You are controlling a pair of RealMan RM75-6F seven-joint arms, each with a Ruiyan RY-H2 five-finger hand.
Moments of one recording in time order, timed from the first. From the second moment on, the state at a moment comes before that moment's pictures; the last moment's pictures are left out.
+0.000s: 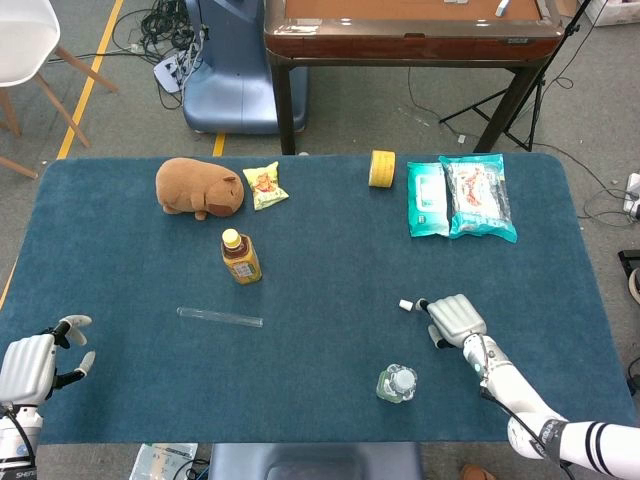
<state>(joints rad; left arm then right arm) -0.11 -1.17 -0.08 -1.72 1.36 1.46 0.08 0.66 -1.29 0.04 -1.68 -0.83 0.79 -0.66</state>
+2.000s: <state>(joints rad) -0.48 -1.27 -0.16 -1.62 1.38 1.06 0.27 0.45 -1.01 0.08 -1.90 -1.17 1.34 -0.37</state>
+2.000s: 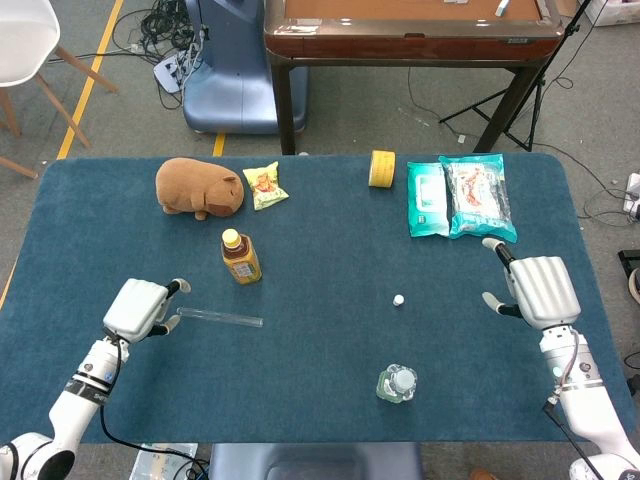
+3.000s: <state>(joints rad) -0.67 -1.55 -0.15 -1.46 1.08 0.91 0.56 0.35 -0.96 0.10 -1.85 -1.19 1.31 -0.26</state>
